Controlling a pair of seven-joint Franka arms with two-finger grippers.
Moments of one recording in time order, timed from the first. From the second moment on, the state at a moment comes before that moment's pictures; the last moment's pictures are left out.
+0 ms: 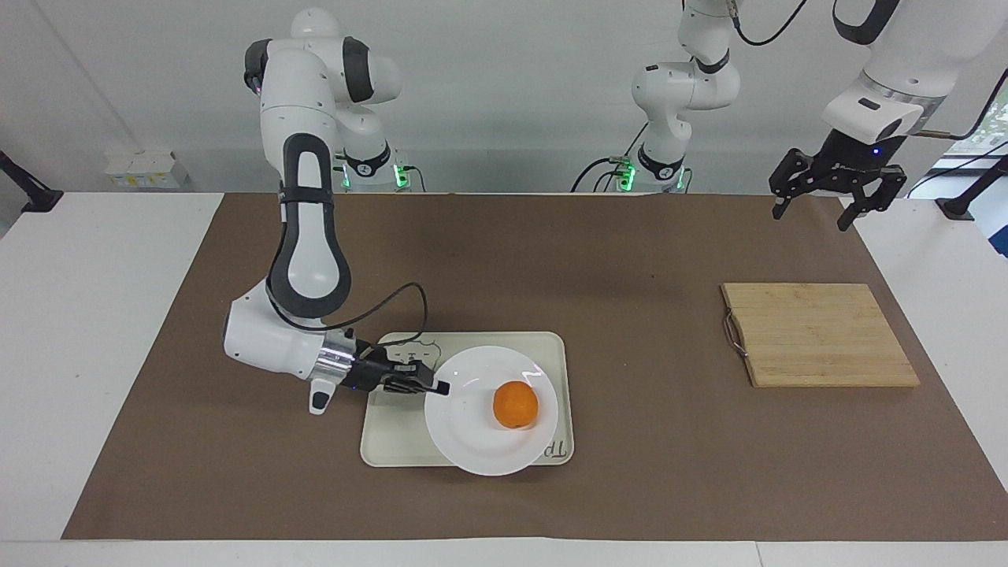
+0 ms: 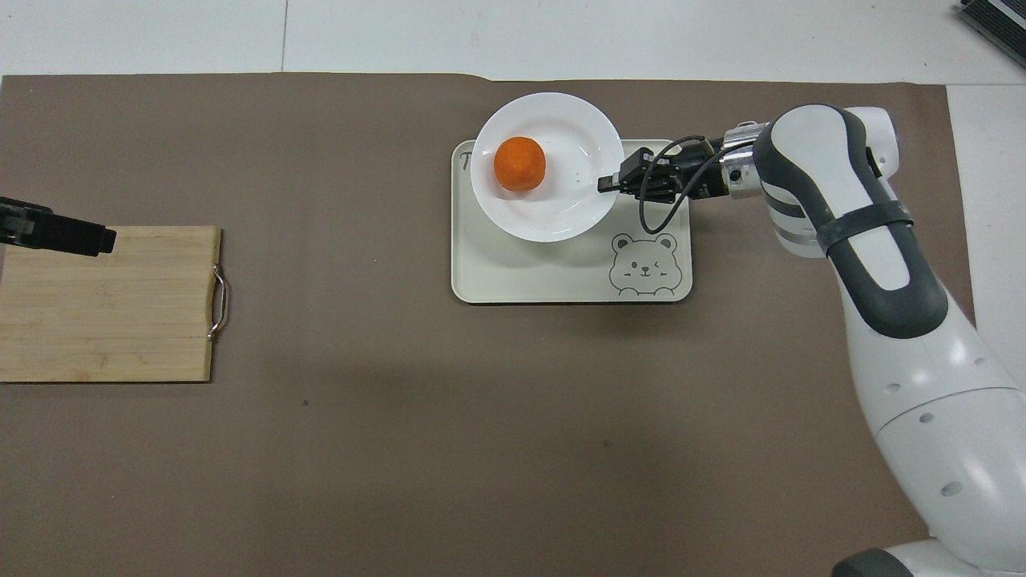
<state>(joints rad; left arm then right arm) -0.04 0.00 -0.01 -1.52 -0.04 1.63 0.24 0.14 0.71 -0.08 -1.41 1.10 1.94 -0.29</state>
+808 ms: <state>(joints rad) -0.04 0.00 -0.01 -1.52 -0.04 1.63 0.24 0.13 0.71 -0.08 -1.47 1.03 1.90 -0.30</state>
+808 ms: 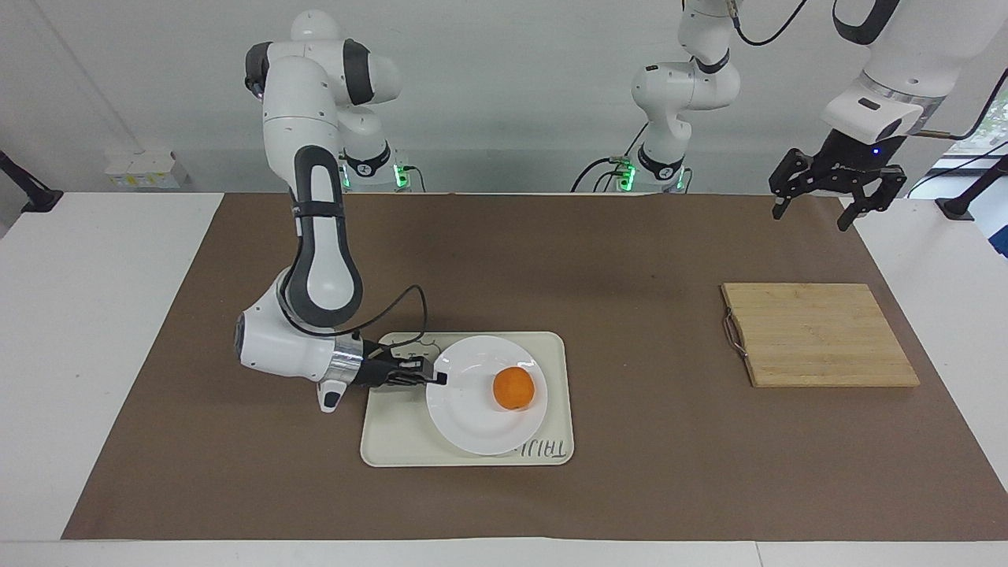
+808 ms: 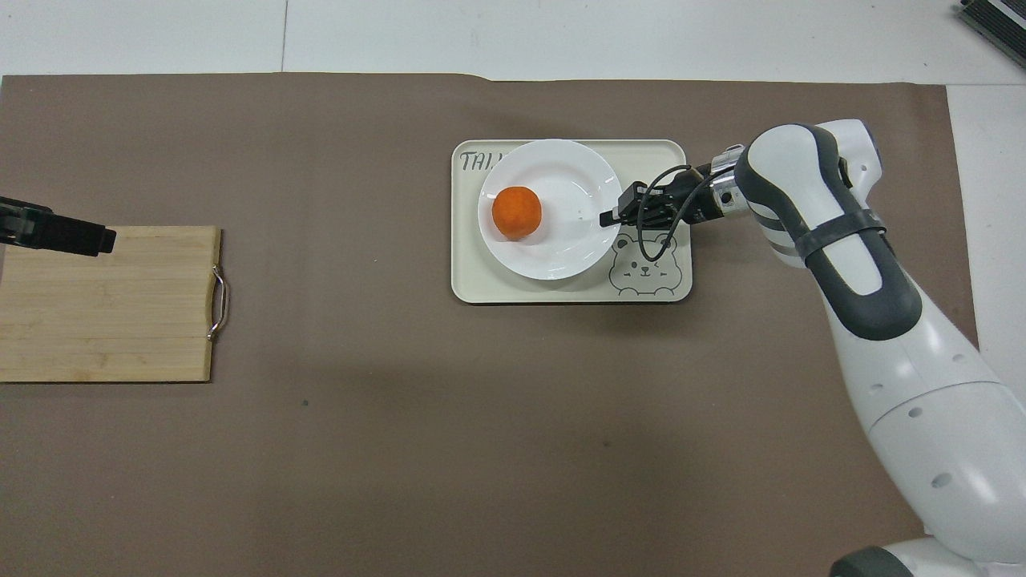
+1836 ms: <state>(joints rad) -0.04 0.00 -0.01 -1.52 -0.04 1.63 0.24 0.12 0.60 -0.09 -1.44 0.66 1.90 -0.28</state>
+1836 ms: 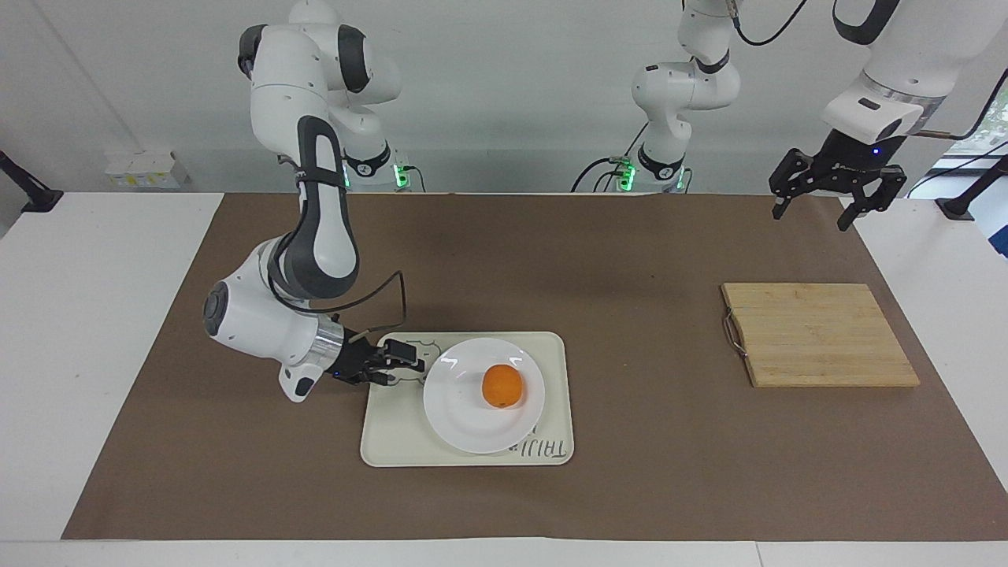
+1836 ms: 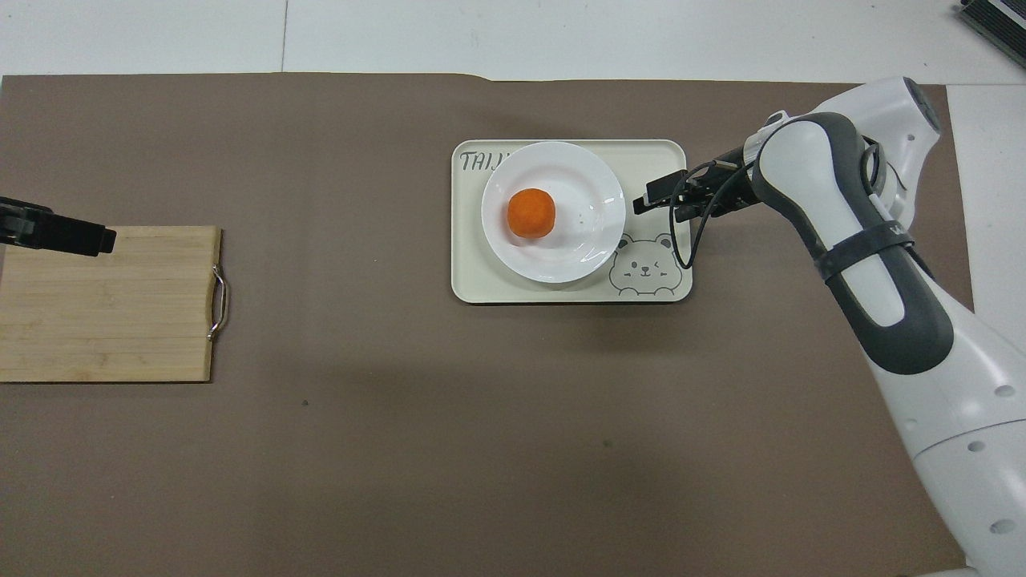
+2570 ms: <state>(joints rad) -0.04 0.00 -0.01 -1.52 -0.04 1.63 0.24 0.13 0.34 -0.09 -1.43 0.15 1.80 -0.06</state>
